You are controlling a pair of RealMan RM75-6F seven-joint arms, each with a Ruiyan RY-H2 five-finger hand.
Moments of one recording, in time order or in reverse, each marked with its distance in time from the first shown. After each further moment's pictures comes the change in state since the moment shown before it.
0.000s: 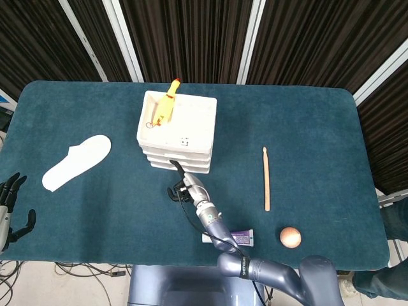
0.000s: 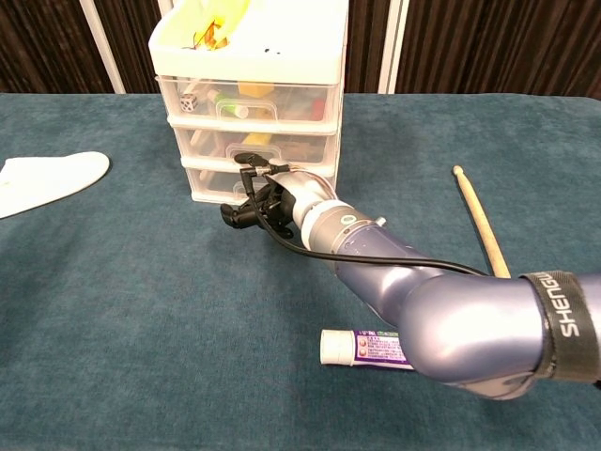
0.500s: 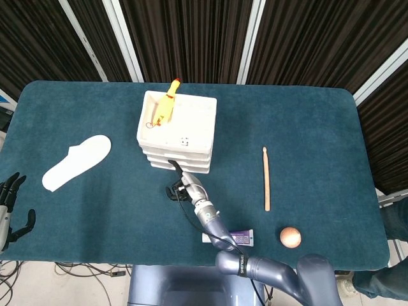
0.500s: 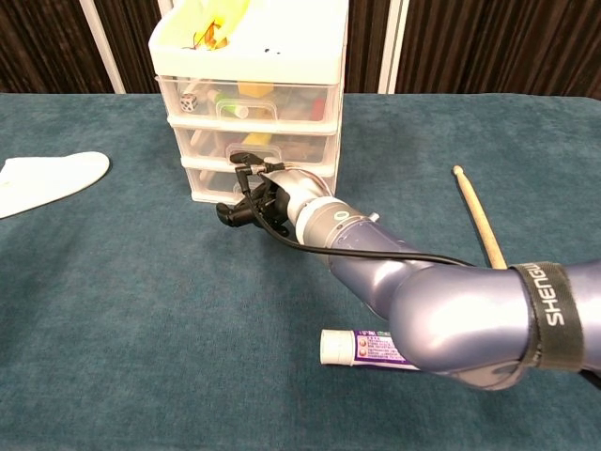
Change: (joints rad) left arm 0.000 -0.001 -0.002 -0.001 -0.004 0.000 0.003; right arm 0.027 -0.006 0.015 0.021 0.012 -0.015 -0.006
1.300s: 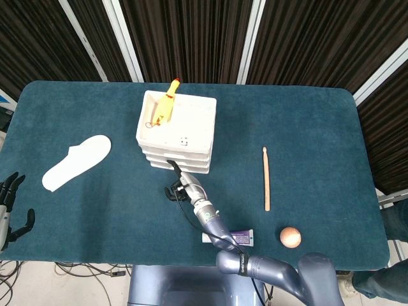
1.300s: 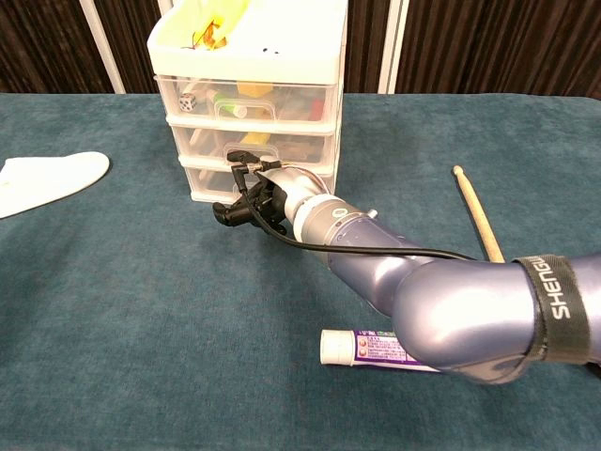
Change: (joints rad) left arm 0.000 0.001 -0.004 -0.001 -0.008 -0.001 -0.002; right arm 0.005 0.019 -0.011 -0.023 -0.003 -0.011 0.003
